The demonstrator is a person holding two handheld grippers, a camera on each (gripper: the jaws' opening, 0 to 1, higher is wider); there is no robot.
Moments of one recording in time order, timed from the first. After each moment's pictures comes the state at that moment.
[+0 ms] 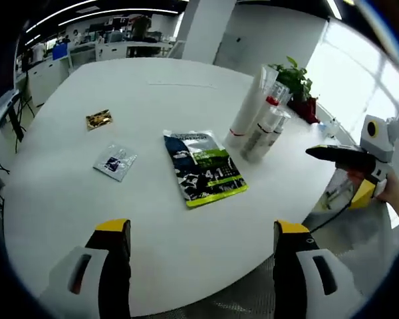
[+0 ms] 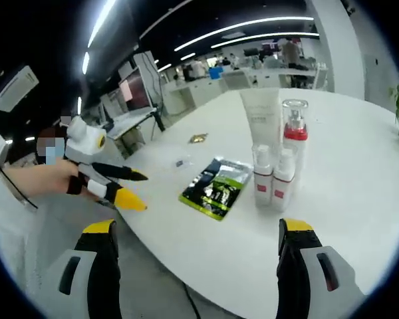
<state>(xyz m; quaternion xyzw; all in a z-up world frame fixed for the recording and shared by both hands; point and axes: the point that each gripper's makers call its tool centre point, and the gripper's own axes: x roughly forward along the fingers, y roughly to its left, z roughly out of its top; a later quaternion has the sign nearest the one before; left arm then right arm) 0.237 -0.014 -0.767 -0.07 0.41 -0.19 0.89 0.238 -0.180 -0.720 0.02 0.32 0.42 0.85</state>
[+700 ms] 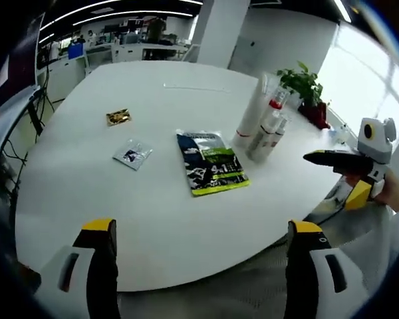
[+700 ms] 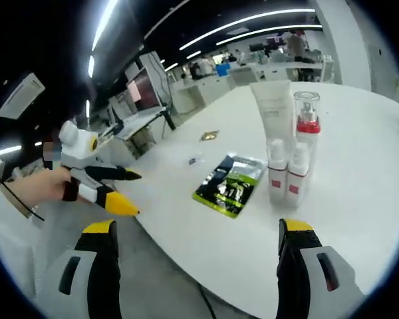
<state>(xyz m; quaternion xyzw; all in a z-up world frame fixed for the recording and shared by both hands) 0.209 0.001 -0.749 -0.07 0.41 -0.13 0.90 0.232 -0.171 -0.719 0.04 0.32 0.44 0.84</state>
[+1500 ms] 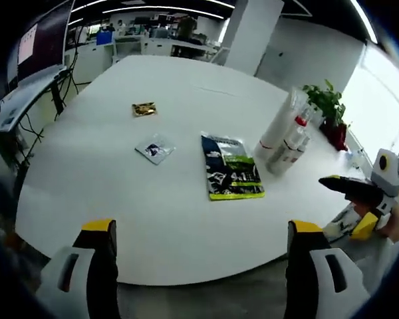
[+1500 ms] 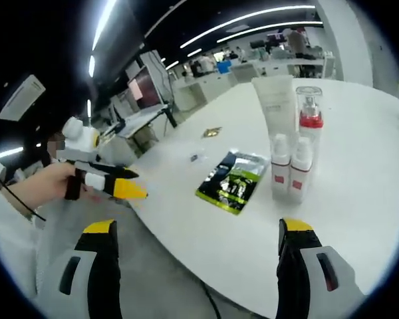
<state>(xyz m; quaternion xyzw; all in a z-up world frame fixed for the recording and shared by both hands) 0.225 0.017 -0.755 -0.13 0.42 -0.05 0.90 0.230 -0.171 -0.724 0.04 0.34 0.43 0.83</state>
